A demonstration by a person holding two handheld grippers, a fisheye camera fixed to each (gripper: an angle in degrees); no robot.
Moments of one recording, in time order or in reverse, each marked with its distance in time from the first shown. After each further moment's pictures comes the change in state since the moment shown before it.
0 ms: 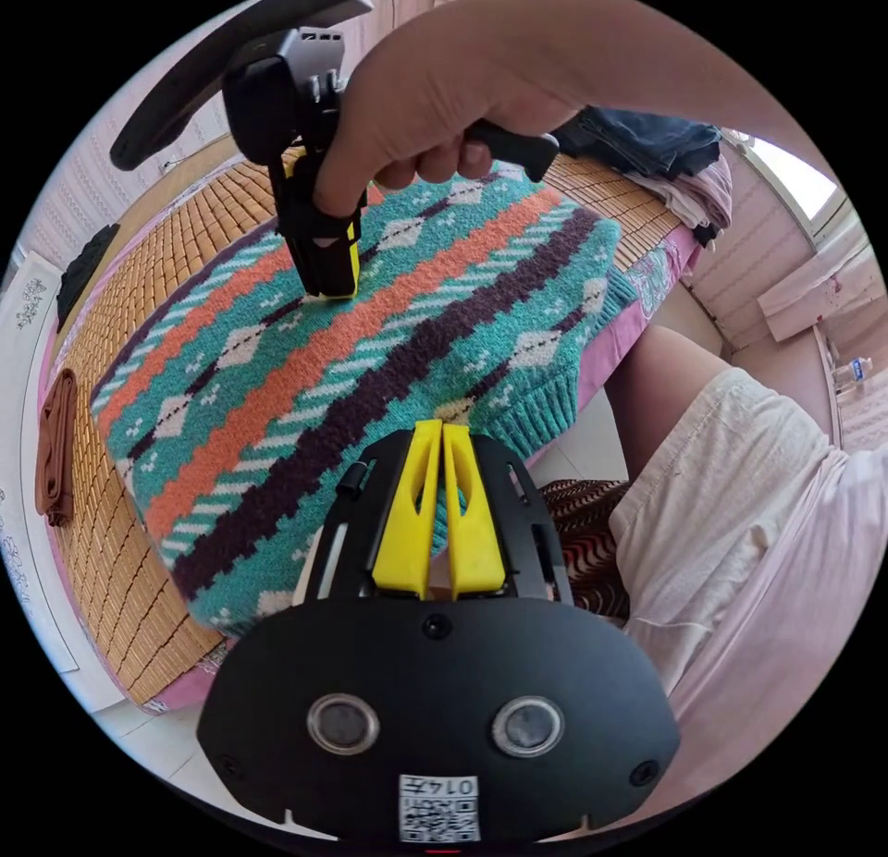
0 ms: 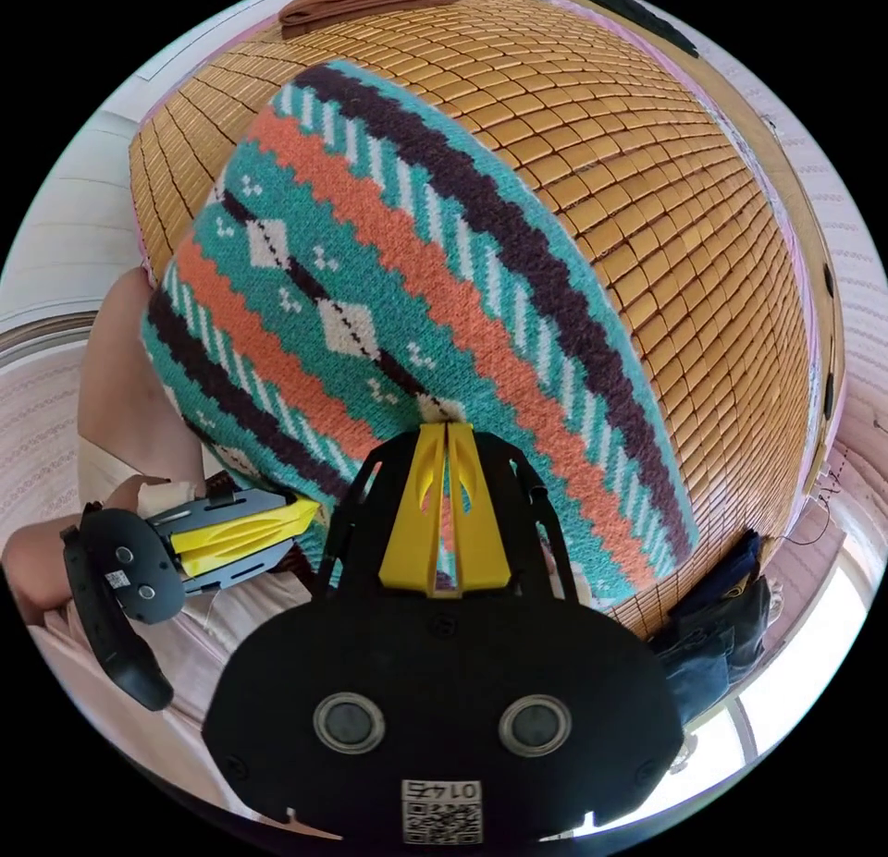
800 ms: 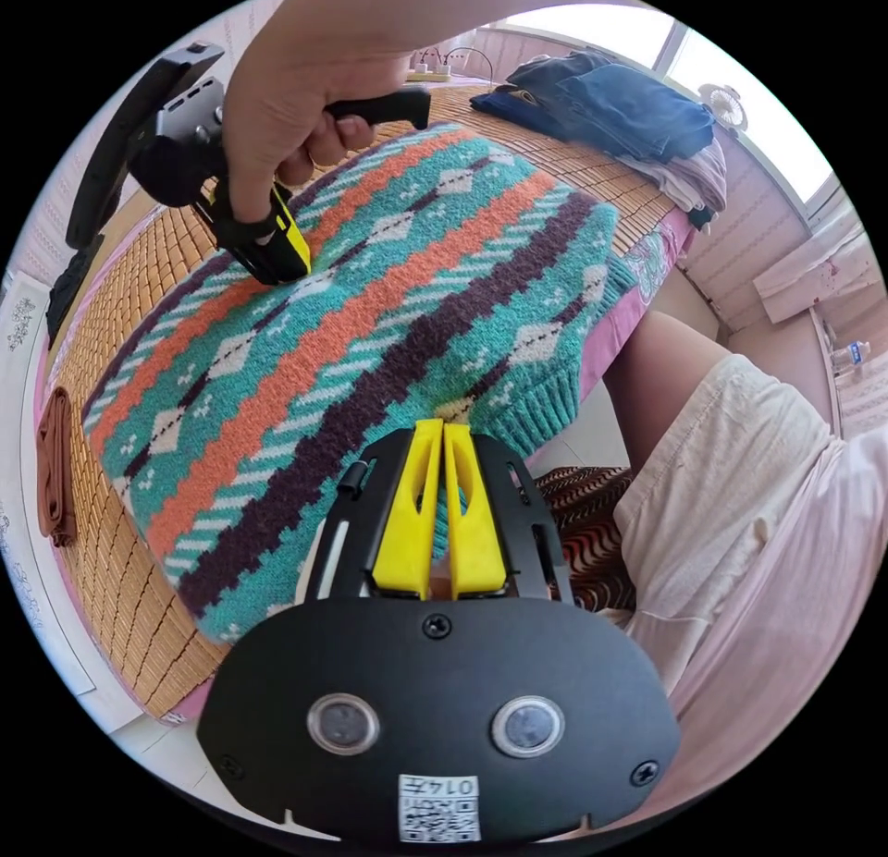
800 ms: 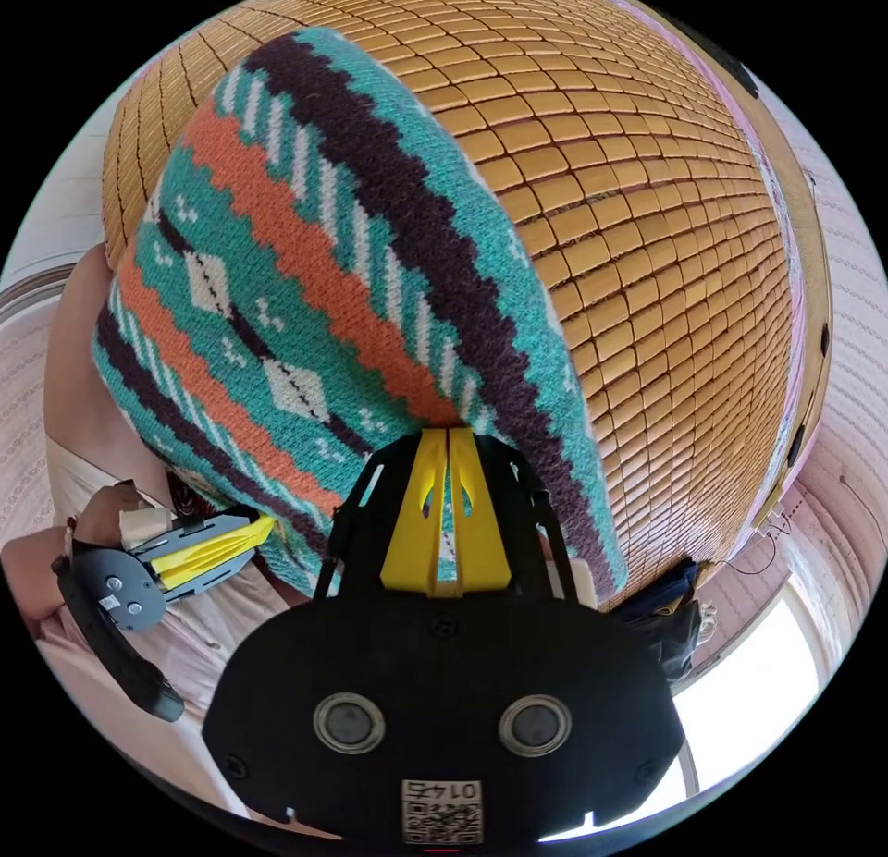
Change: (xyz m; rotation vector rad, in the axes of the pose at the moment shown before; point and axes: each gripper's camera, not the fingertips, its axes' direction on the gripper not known) left arm 0.012 -0.024 0.056 -0.037 -0.007 0.044; right arm 0.051 -0.003 0.014 -0.085 0.131 -0.078
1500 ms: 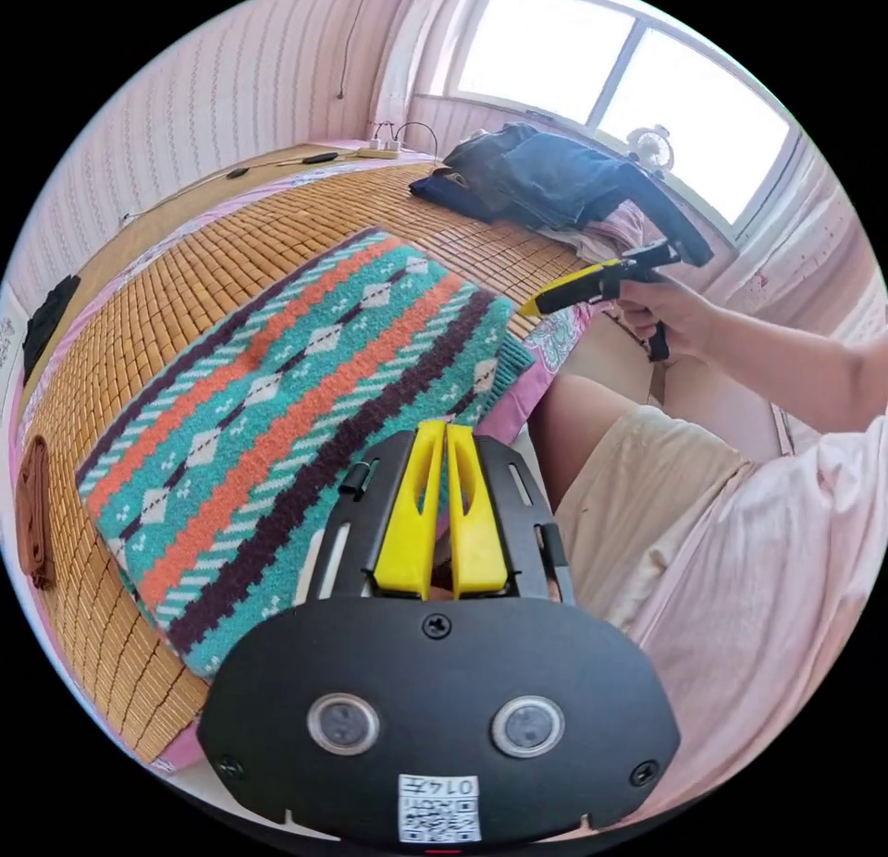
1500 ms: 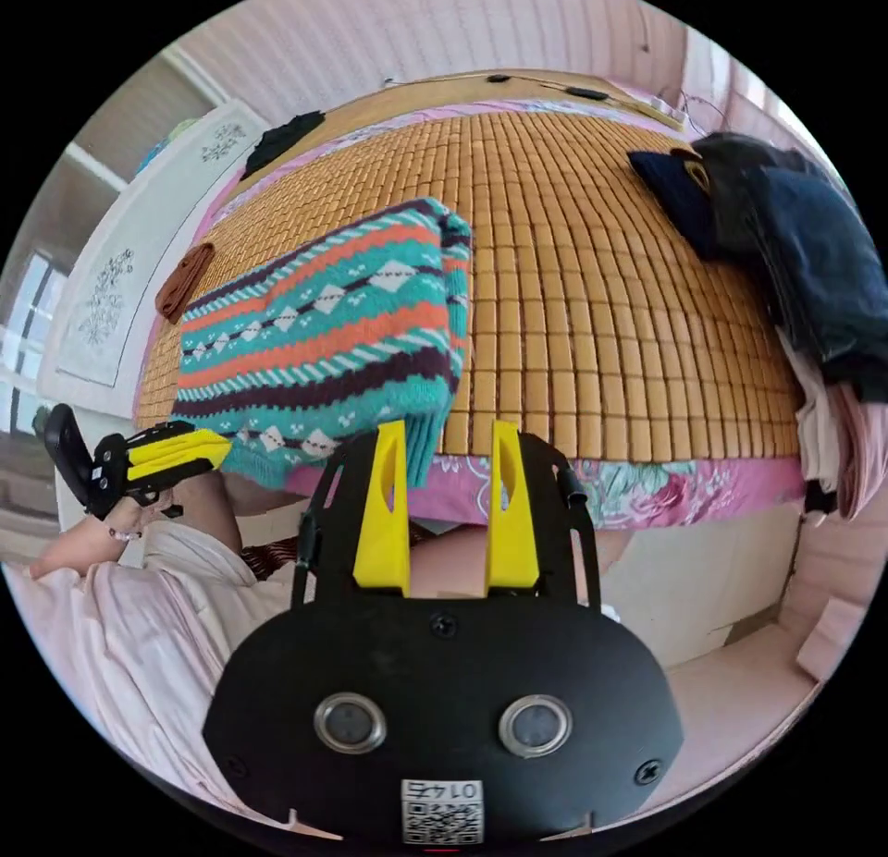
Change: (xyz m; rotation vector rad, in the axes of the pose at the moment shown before) left arm 0.042 -0.009 -0.035 0.248 0.121 0.110; right arm 0.064 0.514 0.141 0.574 -0.466 0.933
